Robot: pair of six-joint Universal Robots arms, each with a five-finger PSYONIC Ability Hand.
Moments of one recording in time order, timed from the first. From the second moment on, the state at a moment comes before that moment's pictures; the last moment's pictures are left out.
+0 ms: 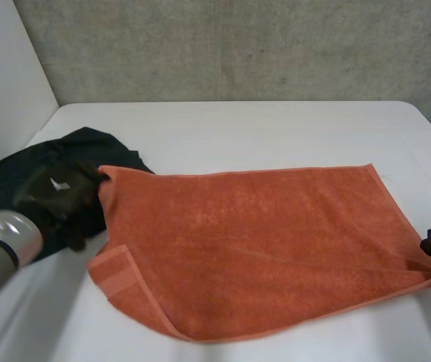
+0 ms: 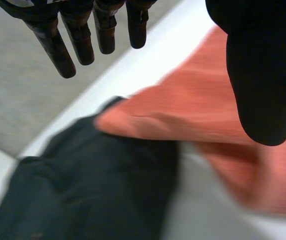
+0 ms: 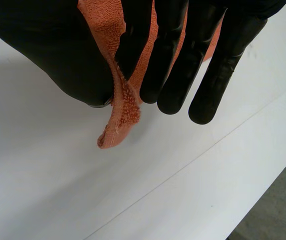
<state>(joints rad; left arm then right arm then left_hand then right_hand) 4.59 -1.64 -1.88 3.19 -1.34 3.69 1.37 -1.38 1.78 0.40 1.32 1.83 0.19 0.20 0.21 0.20 0.05 0.98 1.16 1.17 1.19 1.00</state>
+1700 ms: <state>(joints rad) 4.71 -1.88 -1.59 3.32 -1.54 3.76 1.38 -1.37 1.81 0.32 1.31 1.91 0.24 0.24 0.25 0.24 0.06 0.98 1.16 1.17 1.19 1.00</state>
